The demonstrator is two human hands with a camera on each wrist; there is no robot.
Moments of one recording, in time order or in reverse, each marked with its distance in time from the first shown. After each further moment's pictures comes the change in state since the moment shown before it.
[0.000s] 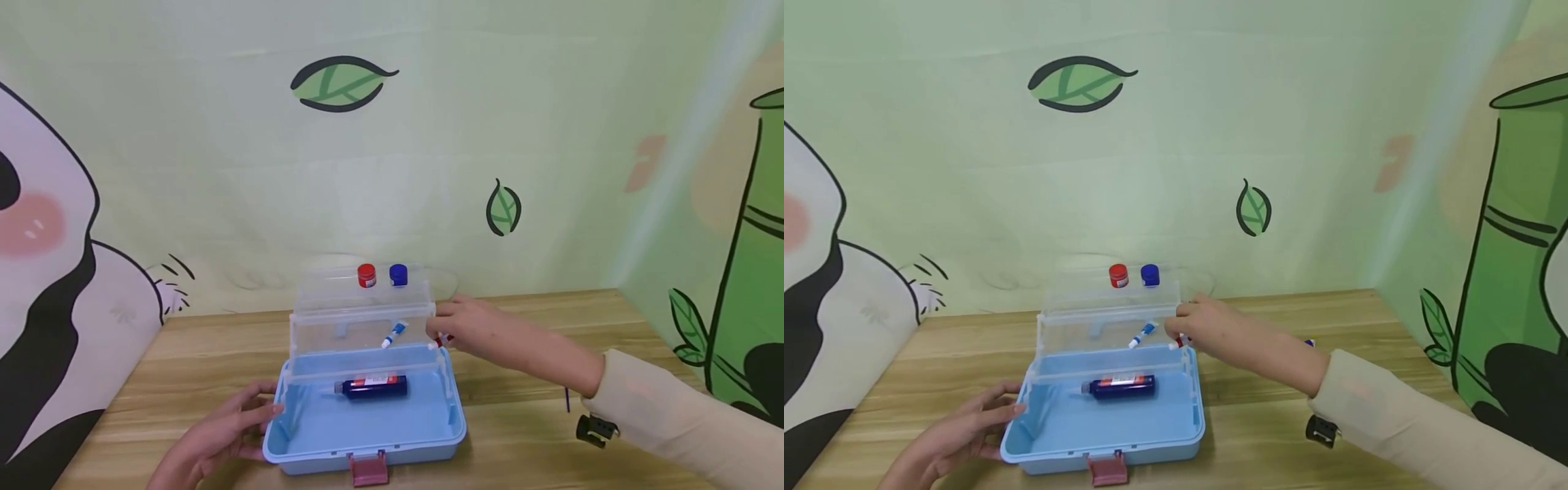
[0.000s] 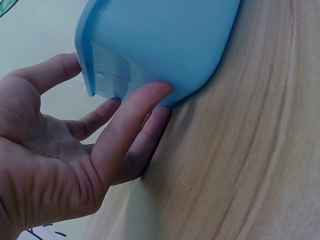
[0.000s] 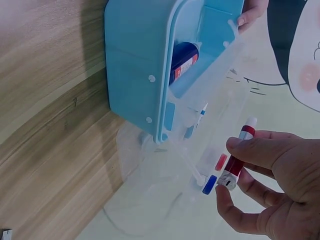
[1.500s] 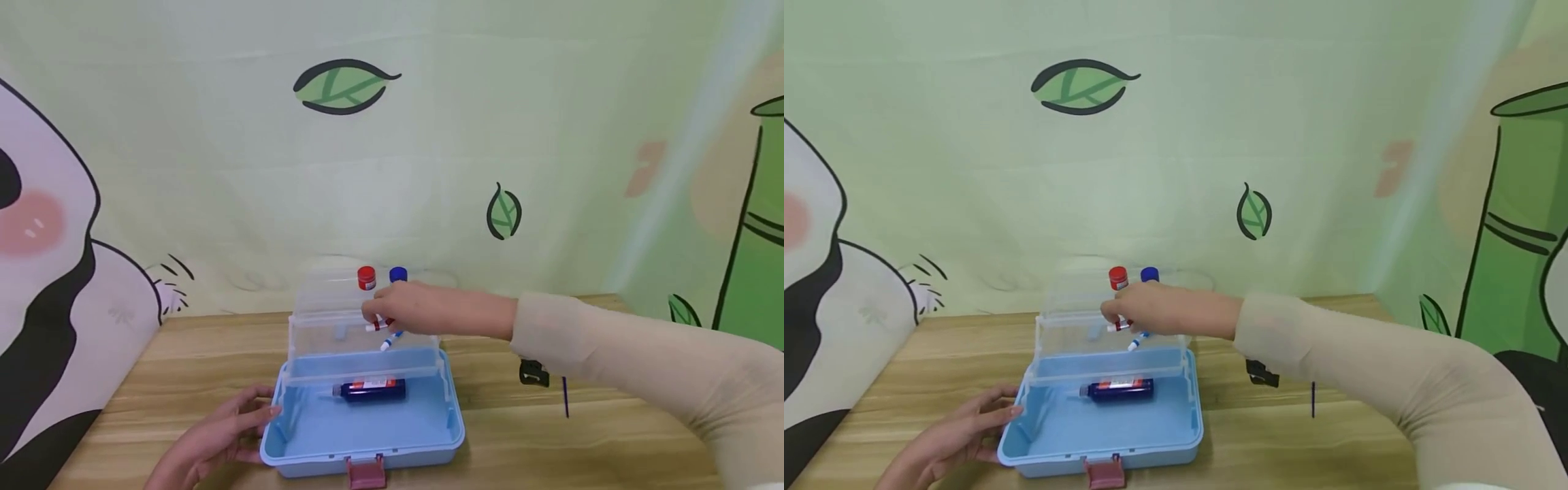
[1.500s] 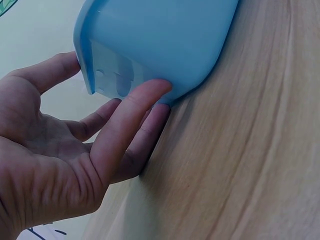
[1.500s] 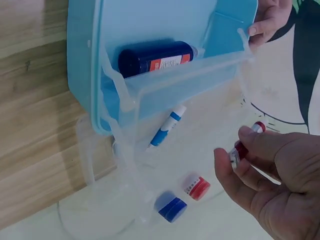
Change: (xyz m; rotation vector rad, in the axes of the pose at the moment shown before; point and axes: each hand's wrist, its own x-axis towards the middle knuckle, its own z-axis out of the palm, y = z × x) left_hand 0.000 0.000 -0.002 0.000 -0.011 -0.021; right_hand 0.097 -0.016 -0.017 0.088 -0.293 -0.008
